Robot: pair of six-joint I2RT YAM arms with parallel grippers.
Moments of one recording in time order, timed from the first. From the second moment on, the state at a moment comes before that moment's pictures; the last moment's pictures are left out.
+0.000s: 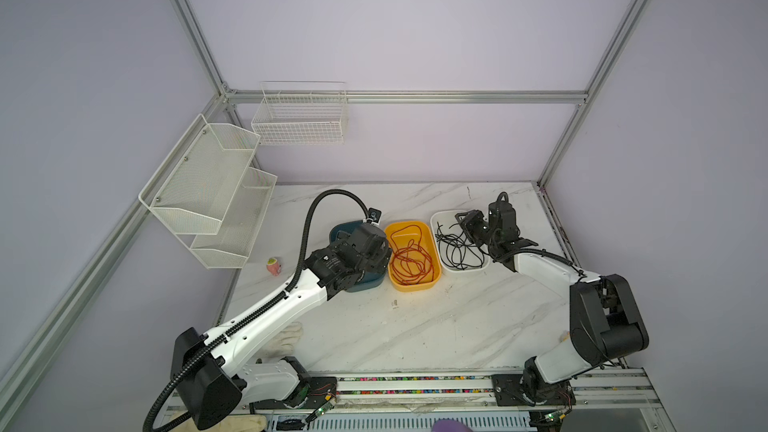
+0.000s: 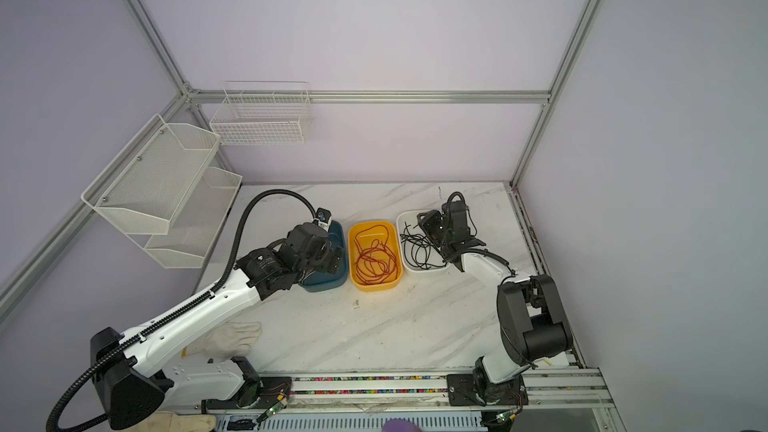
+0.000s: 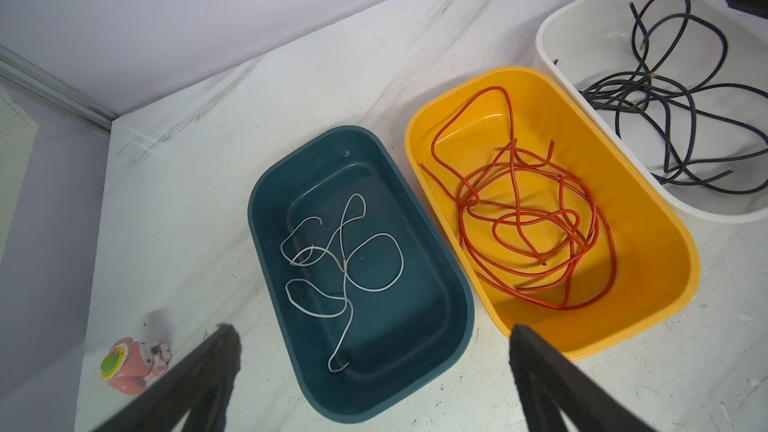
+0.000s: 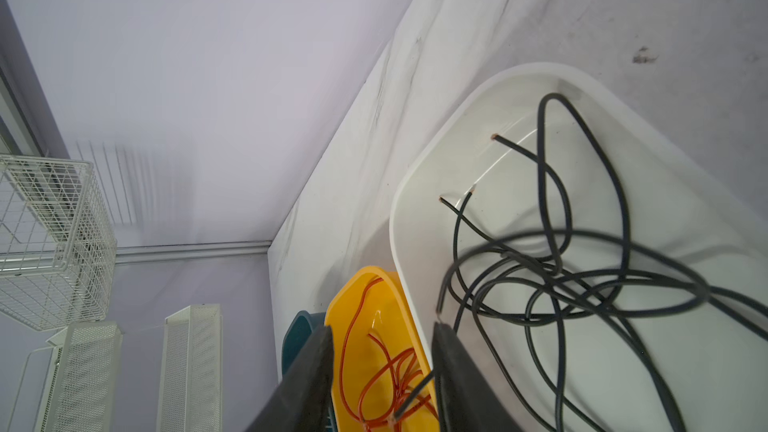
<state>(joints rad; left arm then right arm) -0.73 1.26 1.15 -0.69 -0.50 -0.20 0.27 1.55 0.92 0.14 -0.20 1.12</state>
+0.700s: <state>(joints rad) -0.73 1.27 1.15 -0.70 -0.49 -0.20 0.39 1.54 1.07 -0.02 -0.23 0.85</state>
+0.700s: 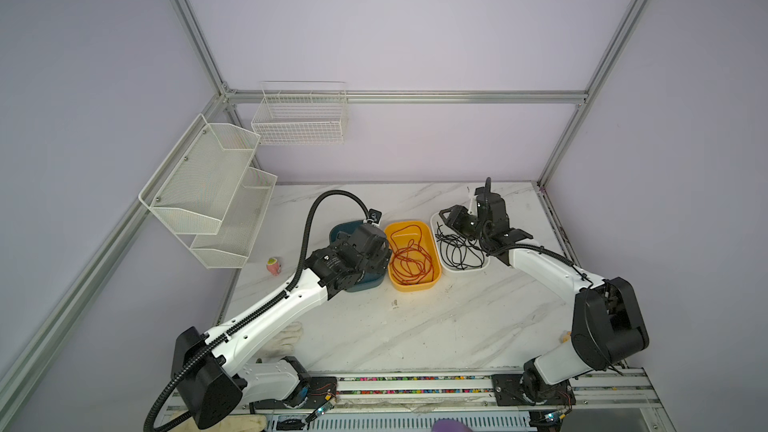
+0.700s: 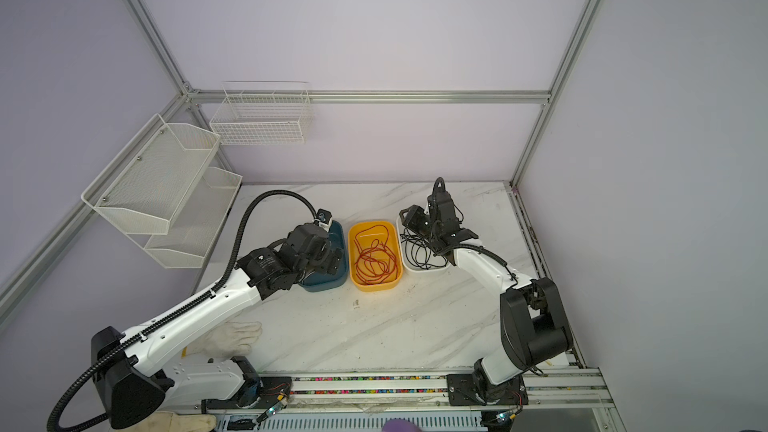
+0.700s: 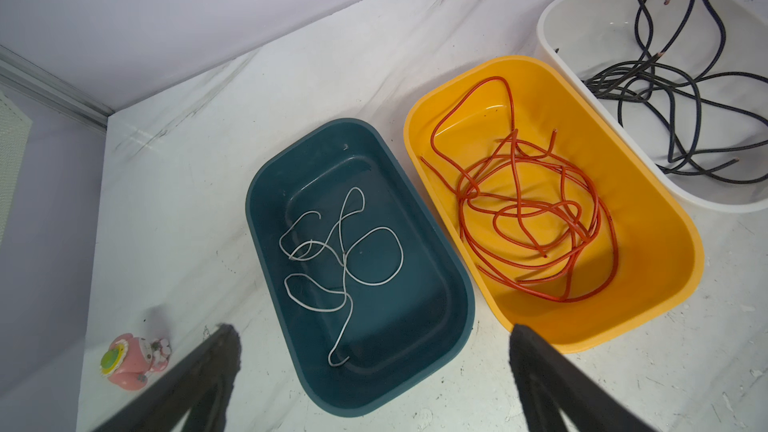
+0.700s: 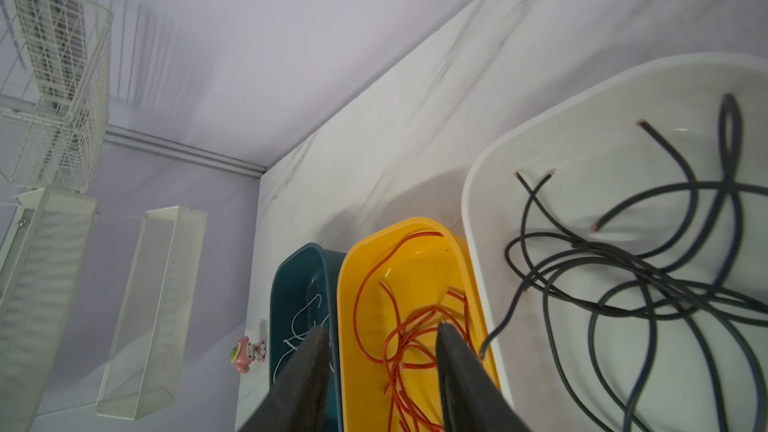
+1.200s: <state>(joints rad) -0.73 1.23 1.14 -0.69 -0.53 -0.20 0.45 1.31 1.07 -0.14 -0.04 0.60</state>
